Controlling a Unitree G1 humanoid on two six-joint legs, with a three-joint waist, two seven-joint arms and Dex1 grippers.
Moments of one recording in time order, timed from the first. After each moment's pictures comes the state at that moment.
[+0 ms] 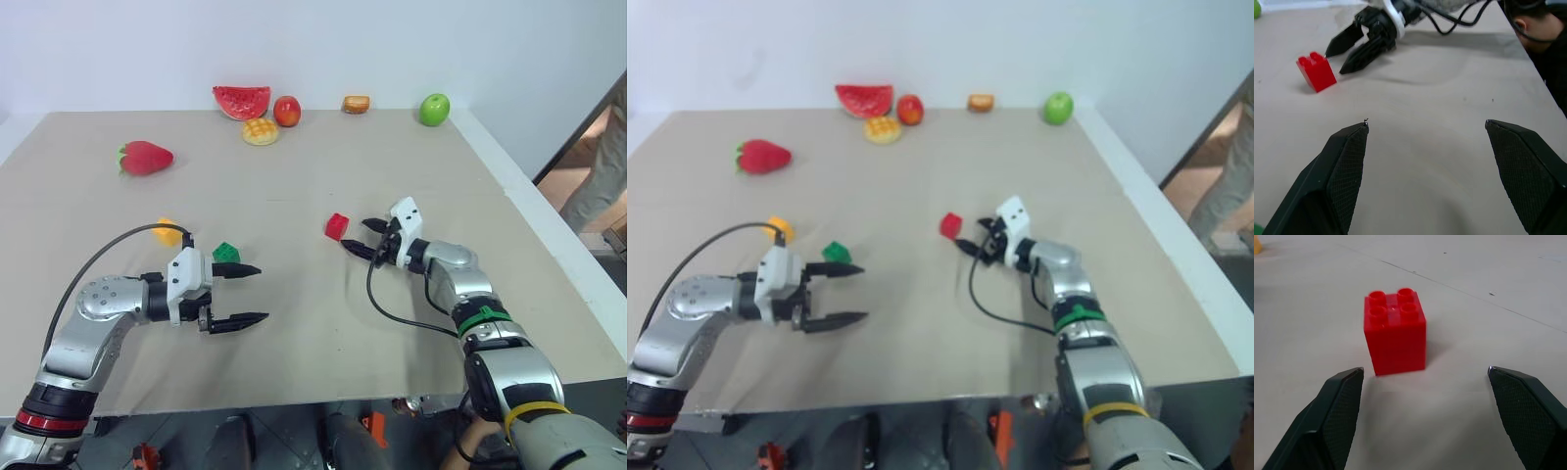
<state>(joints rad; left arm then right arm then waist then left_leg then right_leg) -0.24 0.67 -0.01 -0.17 -0.45 0.16 -1.18 -0.87 -0.37 0.03 0.99 0.17 -0.10 0.91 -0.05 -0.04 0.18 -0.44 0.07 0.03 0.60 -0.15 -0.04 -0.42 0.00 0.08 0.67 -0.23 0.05</state>
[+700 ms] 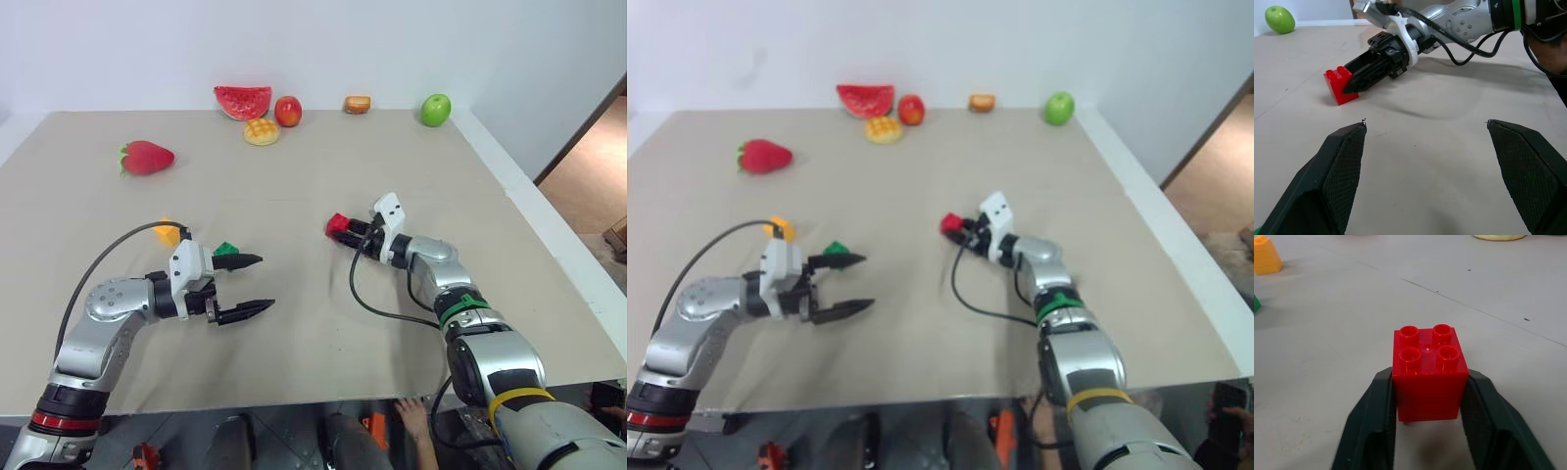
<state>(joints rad) -0.25 0.61 0.00 -0.14 -0.47 0.15 -1.11 -0.94 -0.30 0.00 1.10 0.13 -0.16 0.91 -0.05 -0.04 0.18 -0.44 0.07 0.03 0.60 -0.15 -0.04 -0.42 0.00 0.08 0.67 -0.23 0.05</state>
